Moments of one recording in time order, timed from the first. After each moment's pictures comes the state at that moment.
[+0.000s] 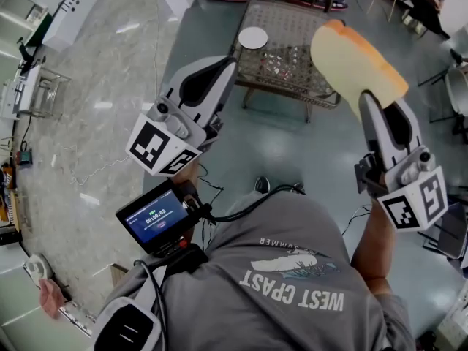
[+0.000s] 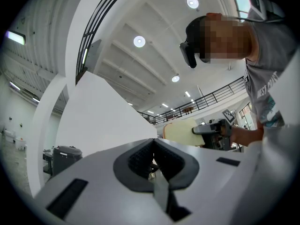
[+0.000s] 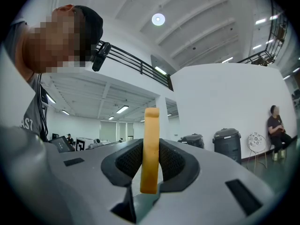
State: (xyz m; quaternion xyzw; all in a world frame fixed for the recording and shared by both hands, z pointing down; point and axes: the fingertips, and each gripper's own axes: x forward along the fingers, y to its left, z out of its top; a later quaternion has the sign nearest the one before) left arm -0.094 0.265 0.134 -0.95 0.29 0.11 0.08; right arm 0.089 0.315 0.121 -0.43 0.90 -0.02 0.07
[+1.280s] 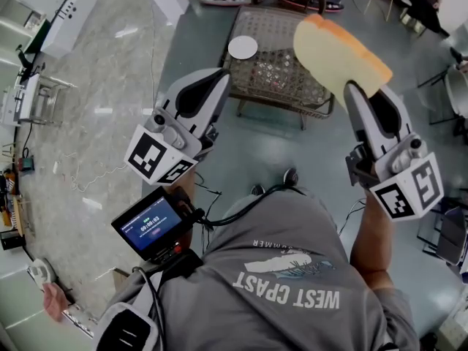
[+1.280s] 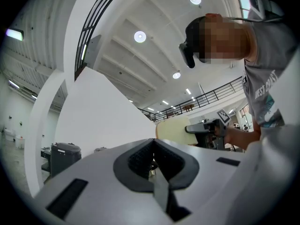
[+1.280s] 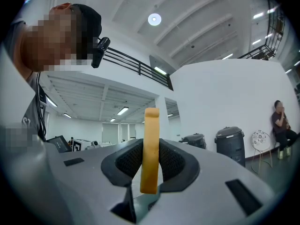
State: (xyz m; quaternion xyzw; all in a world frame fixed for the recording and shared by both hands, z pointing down) left arm -0.036 0.224 0.145 -0.95 0.29 0.10 0.07; right arm 0.136 0.253 0.127 -0.42 0.91 -0.03 0.08
